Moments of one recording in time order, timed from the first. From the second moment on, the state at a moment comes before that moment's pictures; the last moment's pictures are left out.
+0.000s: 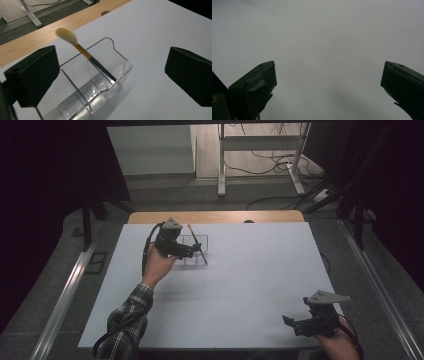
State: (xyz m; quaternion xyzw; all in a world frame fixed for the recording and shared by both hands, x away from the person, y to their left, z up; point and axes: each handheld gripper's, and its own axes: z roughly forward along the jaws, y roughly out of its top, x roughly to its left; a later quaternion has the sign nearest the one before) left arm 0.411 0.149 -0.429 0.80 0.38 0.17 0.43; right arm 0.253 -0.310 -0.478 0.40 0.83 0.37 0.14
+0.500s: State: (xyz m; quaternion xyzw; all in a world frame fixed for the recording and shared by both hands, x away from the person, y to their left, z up) left arm 0.399 0.150 -0.430 0.81 0.37 0.17 0.42; right arm 0.253 -0.310 -0.478 0.40 0.83 0.36 0.14
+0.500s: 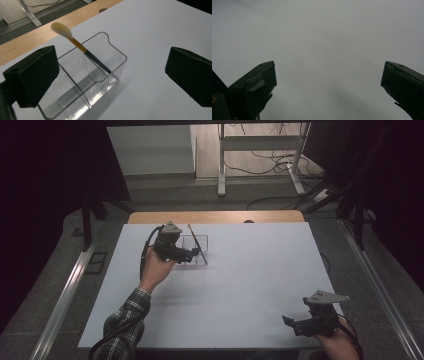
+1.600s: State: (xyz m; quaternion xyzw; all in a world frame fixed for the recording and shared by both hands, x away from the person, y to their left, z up) left arm 0.371 0.165 -0.447 0.80 0.38 0.16 0.43; right arm 0.254 -0.309 -0.478 0.40 0.83 0.36 0.14
